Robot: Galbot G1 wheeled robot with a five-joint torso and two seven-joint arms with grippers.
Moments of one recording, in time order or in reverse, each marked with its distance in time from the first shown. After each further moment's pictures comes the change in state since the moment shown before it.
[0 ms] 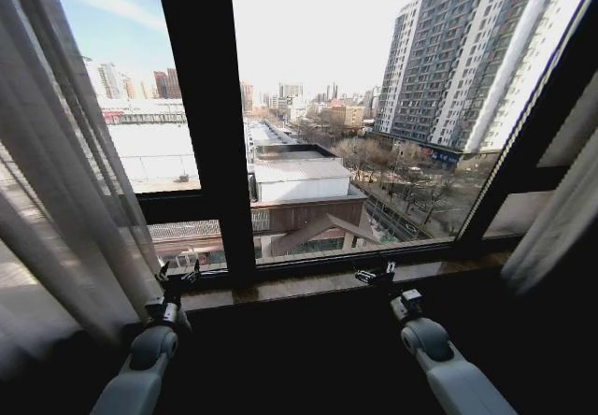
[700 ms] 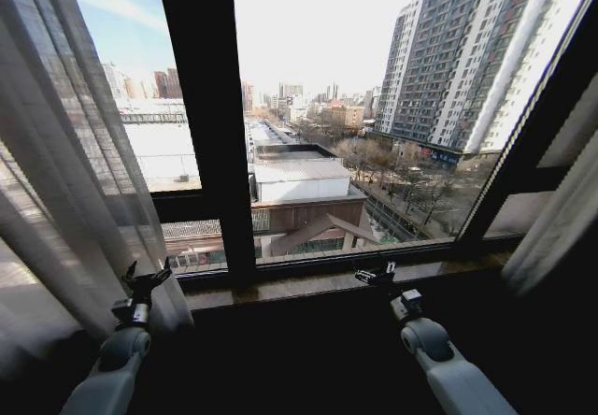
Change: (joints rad) left arm -0.127 0.142 -0.036 0.186 -0.154 -0.050 0.057; right arm 0.000 0.000 0.000 0.000 0.000 0.000 0.000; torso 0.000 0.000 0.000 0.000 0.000
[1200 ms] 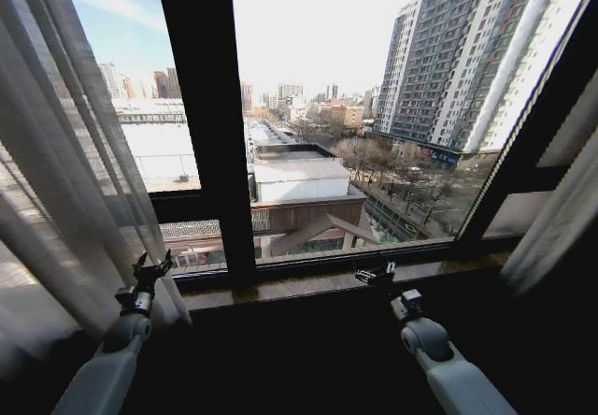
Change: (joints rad) left arm -0.022 0.002 -0.002 0.067 -0.007 -0.023 0.035; right arm 0.000 0.000 0.000 0.000 0.000 0.000 0.000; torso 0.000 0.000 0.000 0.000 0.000
